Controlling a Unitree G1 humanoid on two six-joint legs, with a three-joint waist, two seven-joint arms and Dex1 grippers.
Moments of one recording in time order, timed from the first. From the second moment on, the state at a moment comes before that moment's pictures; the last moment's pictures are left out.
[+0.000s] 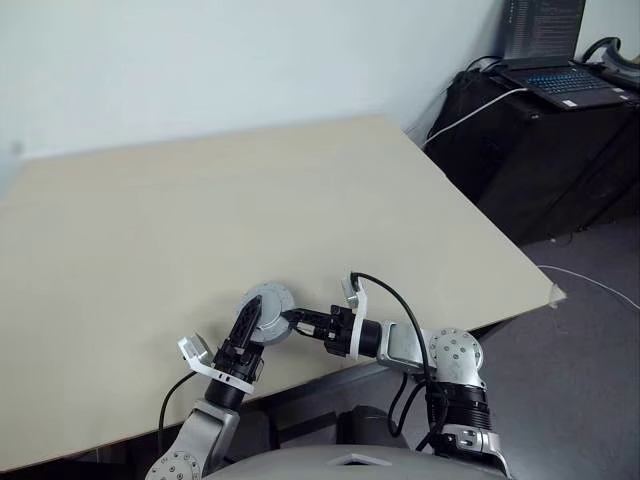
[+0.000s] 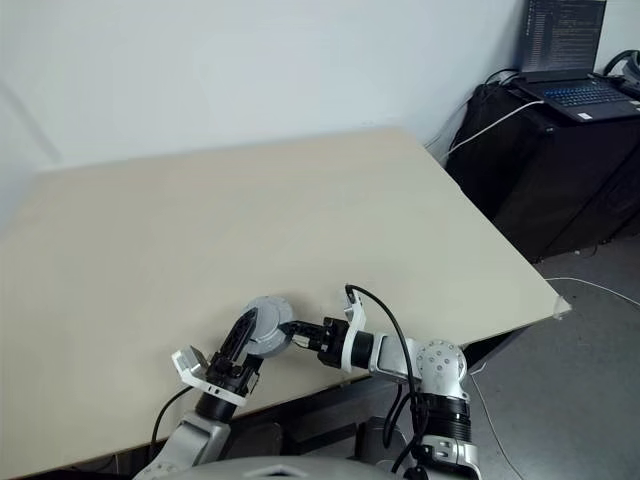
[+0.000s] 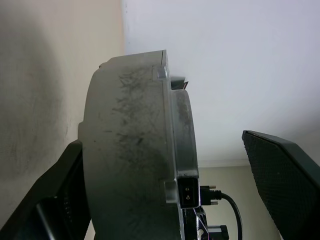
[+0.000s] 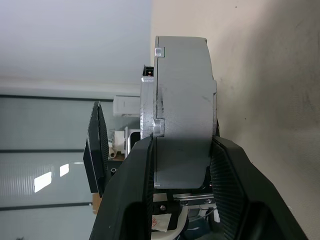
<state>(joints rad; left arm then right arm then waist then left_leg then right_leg) 0.48 -0.10 0.09 -0.19 -1.40 0.57 -0.42 -0.15 0.08 -0.22 0.02 1.13 1.45 0.18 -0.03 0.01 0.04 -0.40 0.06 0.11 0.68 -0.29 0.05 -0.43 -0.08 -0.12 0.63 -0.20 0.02</state>
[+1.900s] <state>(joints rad) 0.01 -0.08 0.37 0.12 -1.21 0.14 -0.11 0.07 -0.32 0.33 -0.12 0.18 0.05 0.60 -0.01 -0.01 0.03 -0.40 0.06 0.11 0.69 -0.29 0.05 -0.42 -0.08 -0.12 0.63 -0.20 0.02</state>
